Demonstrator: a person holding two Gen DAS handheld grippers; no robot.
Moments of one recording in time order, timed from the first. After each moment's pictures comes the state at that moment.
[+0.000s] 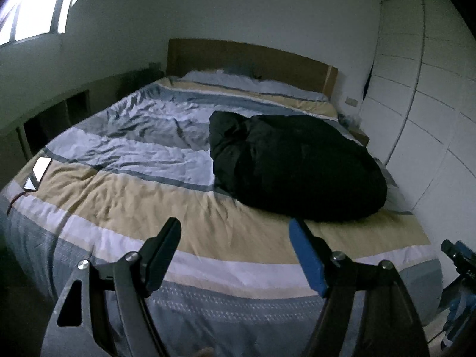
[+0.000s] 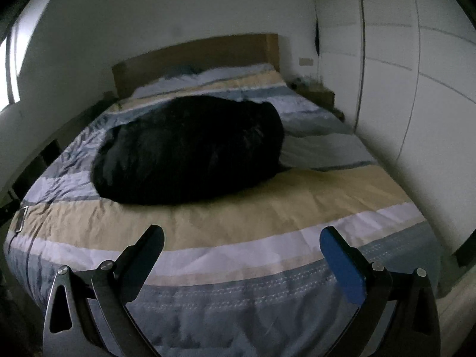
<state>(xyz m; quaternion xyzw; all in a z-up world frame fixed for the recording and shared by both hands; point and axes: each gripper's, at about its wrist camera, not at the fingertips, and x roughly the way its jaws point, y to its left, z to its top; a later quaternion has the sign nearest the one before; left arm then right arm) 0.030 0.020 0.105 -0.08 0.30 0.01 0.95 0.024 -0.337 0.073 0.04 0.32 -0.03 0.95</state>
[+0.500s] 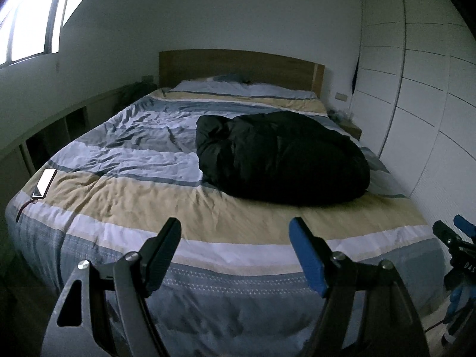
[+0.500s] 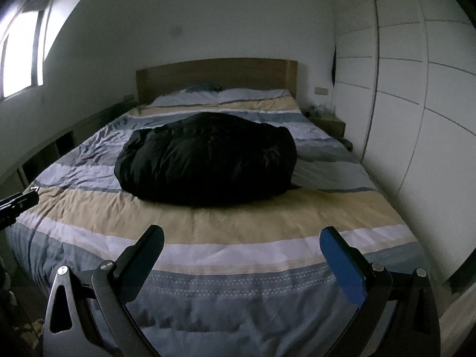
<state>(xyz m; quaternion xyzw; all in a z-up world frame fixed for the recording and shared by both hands) -0.031 -0.035 0.110 -0.05 0.29 0.00 0.96 -0.024 -0.321 0.084 0.00 0.27 -0.01 0.96</state>
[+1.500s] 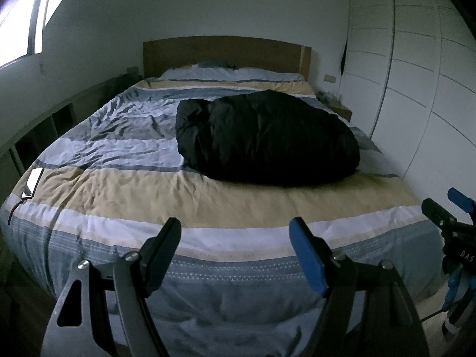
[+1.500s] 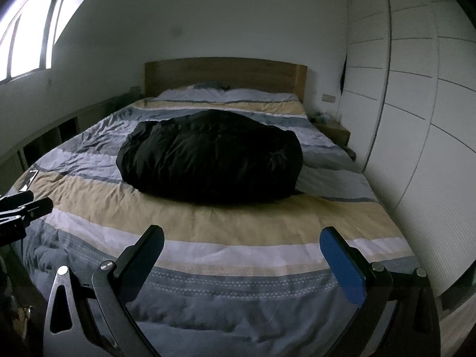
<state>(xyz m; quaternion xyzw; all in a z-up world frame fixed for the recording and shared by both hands) -0.015 -0.059 0.087 -0.03 0.32 -0.04 0.94 -0.013 -0.308 0.080 -0.04 0.28 0.00 0.96</state>
